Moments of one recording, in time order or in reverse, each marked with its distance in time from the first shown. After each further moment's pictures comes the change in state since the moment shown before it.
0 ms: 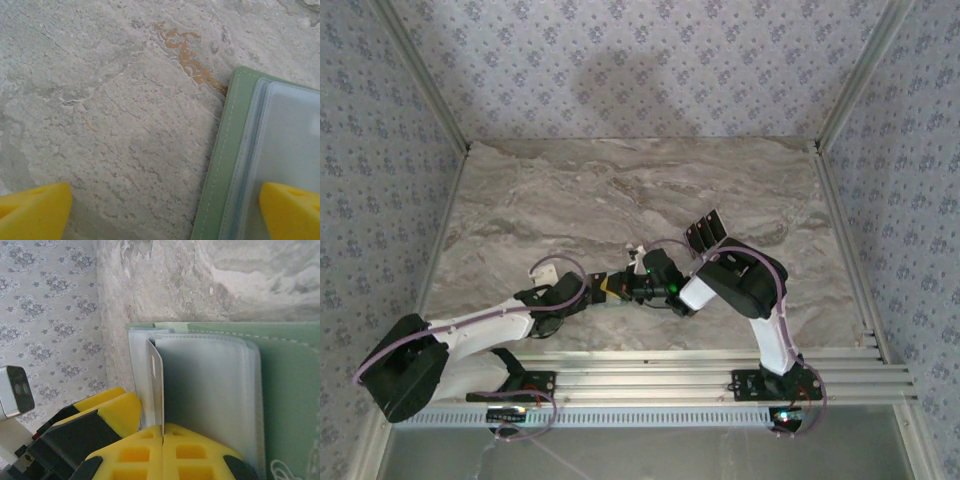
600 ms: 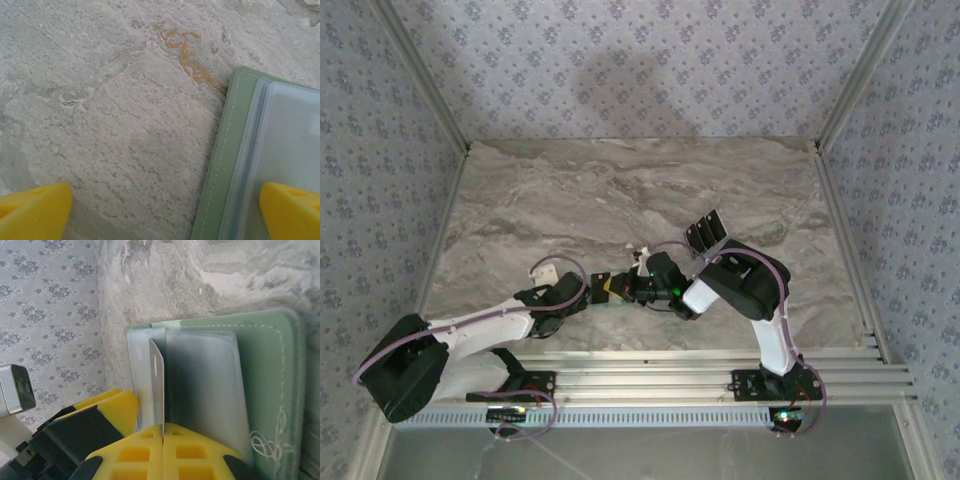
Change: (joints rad) left arm 0.000 0.000 0.000 0.000 0.000 0.000; right arm 0.005 -0.024 -0.050 0.037 0.043 0.000
